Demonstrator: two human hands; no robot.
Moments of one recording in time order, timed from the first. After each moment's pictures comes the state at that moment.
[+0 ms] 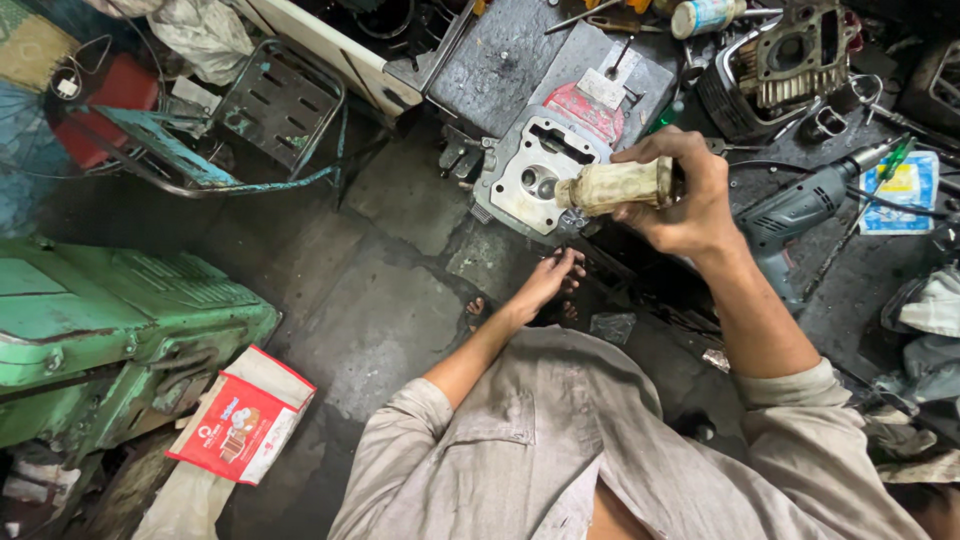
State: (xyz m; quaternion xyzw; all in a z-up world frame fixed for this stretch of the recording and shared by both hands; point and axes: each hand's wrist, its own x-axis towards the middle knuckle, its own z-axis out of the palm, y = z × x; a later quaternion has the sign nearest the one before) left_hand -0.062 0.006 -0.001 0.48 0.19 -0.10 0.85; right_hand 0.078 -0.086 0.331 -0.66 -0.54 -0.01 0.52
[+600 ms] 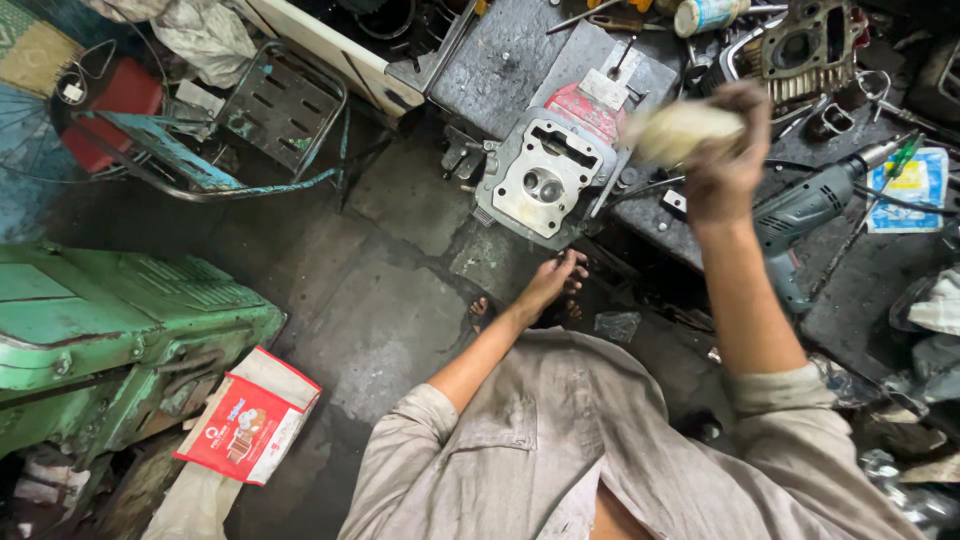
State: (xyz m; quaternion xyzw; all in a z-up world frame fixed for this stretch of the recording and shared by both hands) left_hand -0.062 0.010 -0.013 0.46 0.21 -0.11 0.85; right_hand 0.116 -0.096 0.291 -0.53 -0.29 0.07 0.80
